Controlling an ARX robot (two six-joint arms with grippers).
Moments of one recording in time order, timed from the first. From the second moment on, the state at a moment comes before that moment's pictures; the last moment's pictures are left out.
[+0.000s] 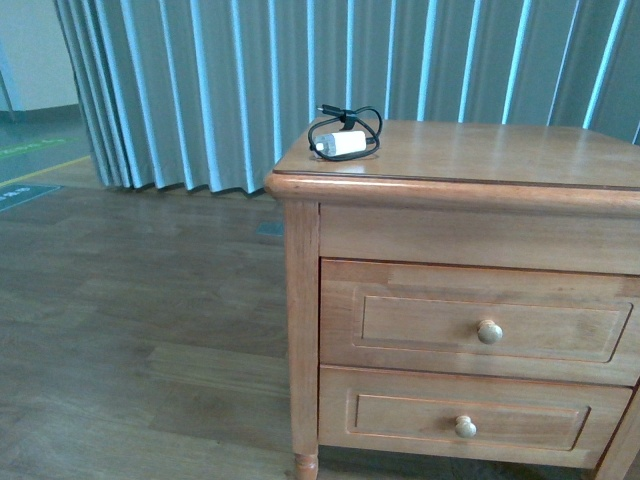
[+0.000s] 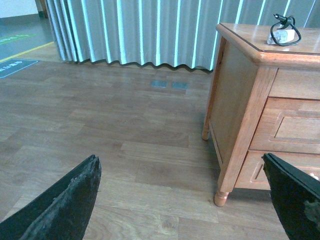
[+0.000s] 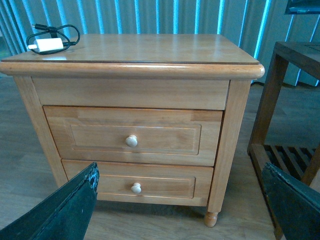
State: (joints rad) left arm 0.00 0.00 0.01 0.00 0.00 0.00; right arm 0.00 0.00 0.01 0.00 0.00 0.00
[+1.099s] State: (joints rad) left arm 0.00 0.00 0.01 0.00 0.00 0.00; right arm 0.27 0.92 0.09 0.57 -0.01 -0.20
